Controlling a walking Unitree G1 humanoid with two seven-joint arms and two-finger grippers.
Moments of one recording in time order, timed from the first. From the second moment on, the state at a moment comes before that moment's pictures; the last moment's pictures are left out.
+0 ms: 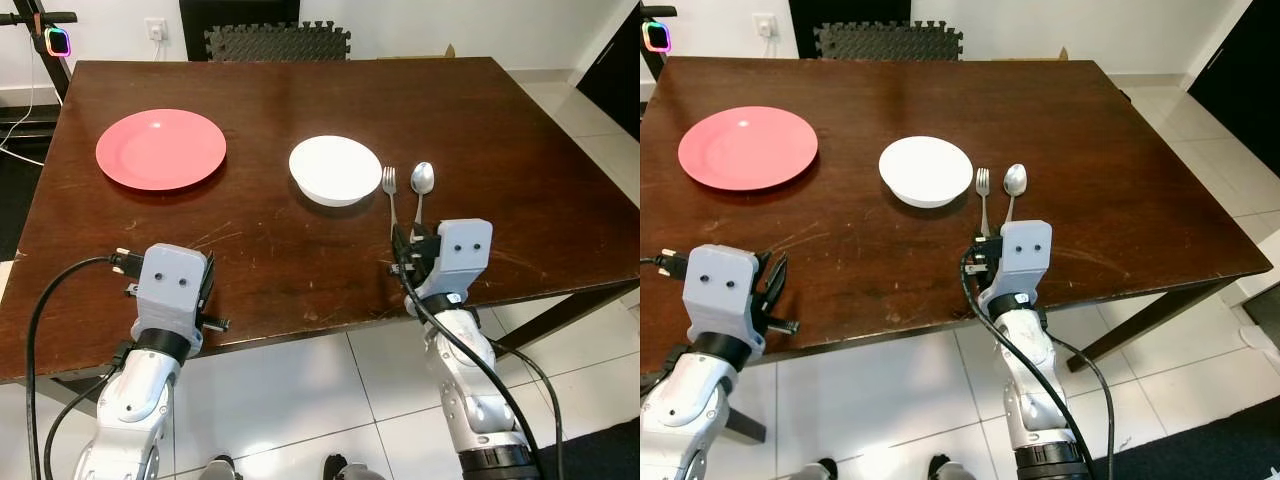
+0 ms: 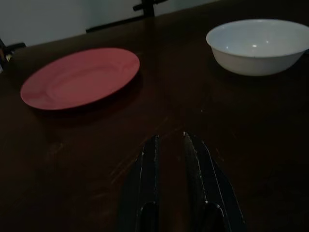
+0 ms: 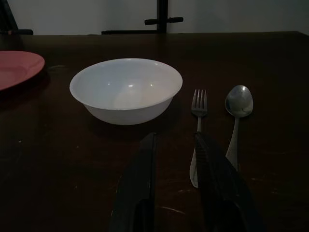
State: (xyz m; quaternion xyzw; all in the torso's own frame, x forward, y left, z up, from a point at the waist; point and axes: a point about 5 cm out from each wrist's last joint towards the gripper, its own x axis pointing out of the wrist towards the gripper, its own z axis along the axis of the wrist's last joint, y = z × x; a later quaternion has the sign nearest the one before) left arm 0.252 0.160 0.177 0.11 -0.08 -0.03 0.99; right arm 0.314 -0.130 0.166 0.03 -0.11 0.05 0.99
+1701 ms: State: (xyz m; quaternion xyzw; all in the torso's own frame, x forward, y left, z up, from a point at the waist) left arm 0.263 0.157 0.170 0.11 -0.08 -0.03 0.99; right arm 0.315 -0.132 0.158 0.04 -0.11 0.05 0.99
